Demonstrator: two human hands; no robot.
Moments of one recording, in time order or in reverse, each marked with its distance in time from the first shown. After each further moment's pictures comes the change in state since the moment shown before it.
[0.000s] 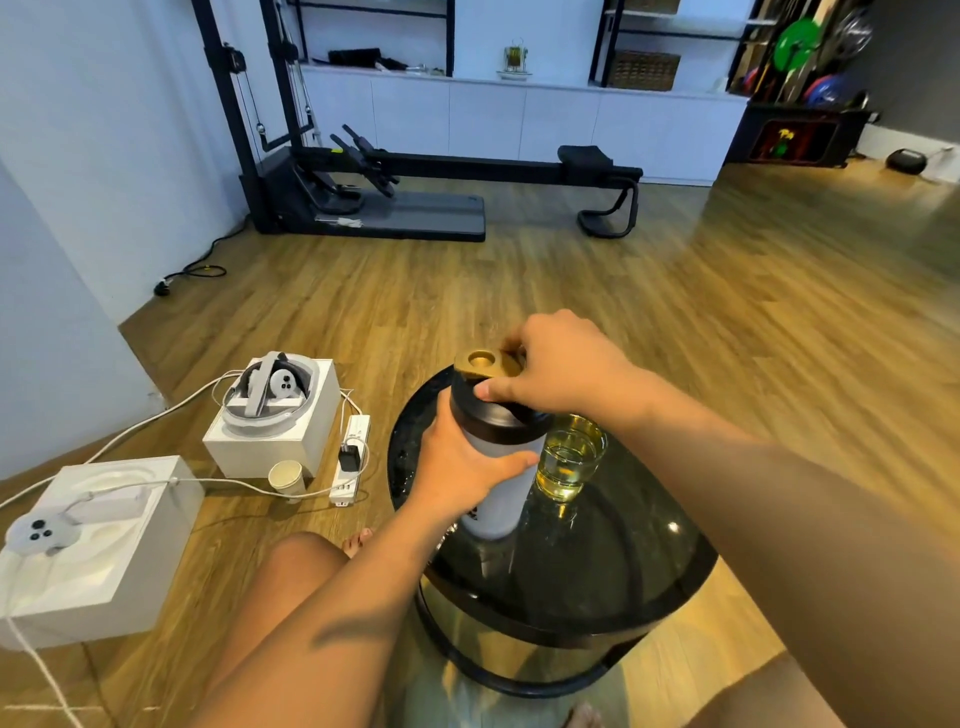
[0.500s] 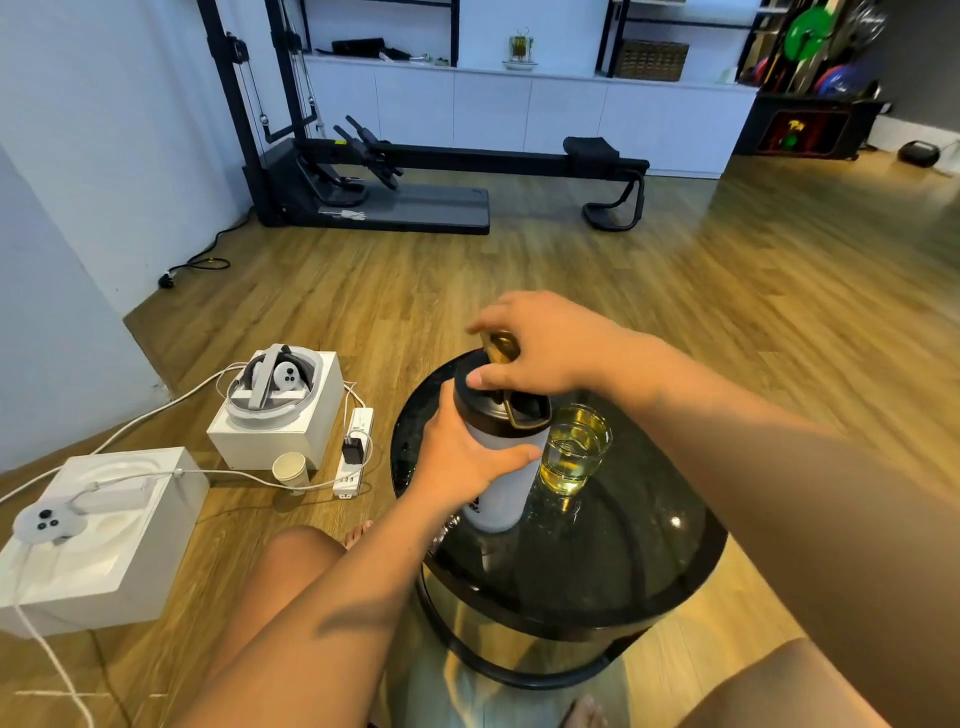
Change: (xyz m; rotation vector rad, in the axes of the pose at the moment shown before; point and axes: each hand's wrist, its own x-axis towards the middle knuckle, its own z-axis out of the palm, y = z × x) left_hand 0.000 0.003 -0.004 0.003 -0.027 -0.002; right_hand 0.013 -0.001 -0.010 -0.043 -0.062 -0.193
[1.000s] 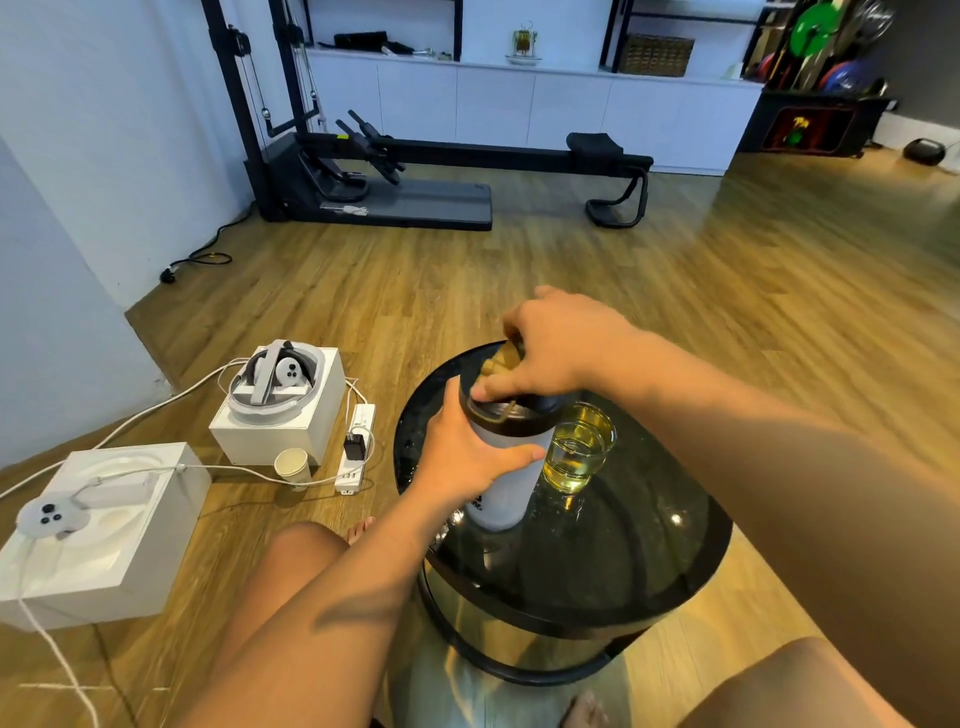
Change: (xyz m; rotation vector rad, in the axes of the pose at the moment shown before) left_hand 0.002 -0.001 -0.002 0.029 -0.011 -0.011; right_hand 0.000 0.000 0.003 -0.177 -0.012 0.150
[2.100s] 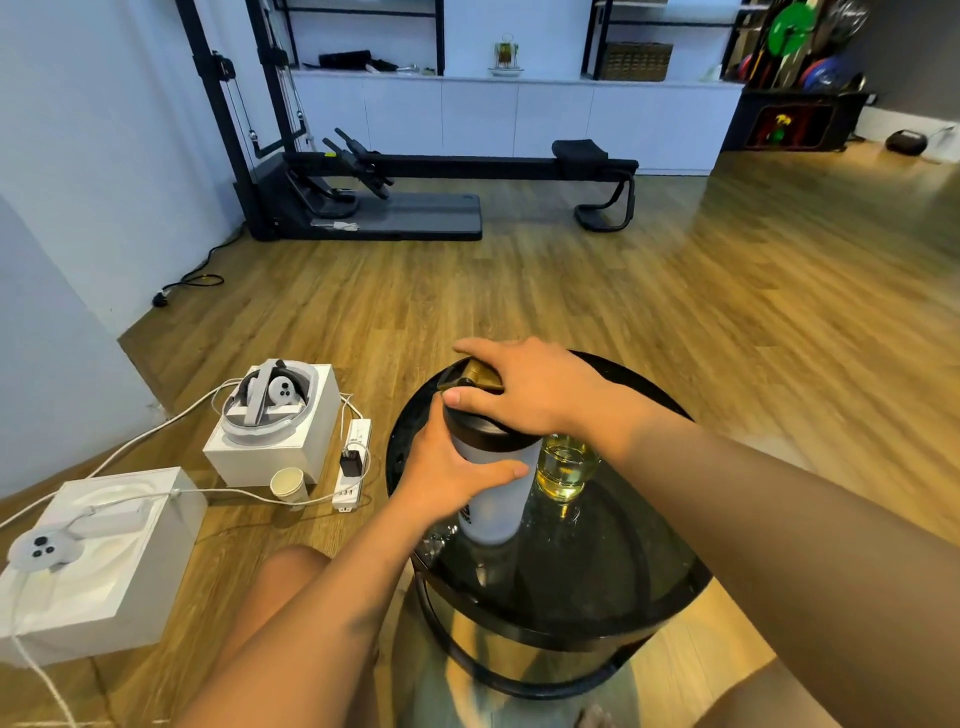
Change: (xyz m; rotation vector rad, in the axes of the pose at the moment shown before) left_hand 0.003 -0.007 -0.006 -0.008 -0.080 0.046; right_hand 0.009 0.010 0.050 0.262 0.082 -0.165
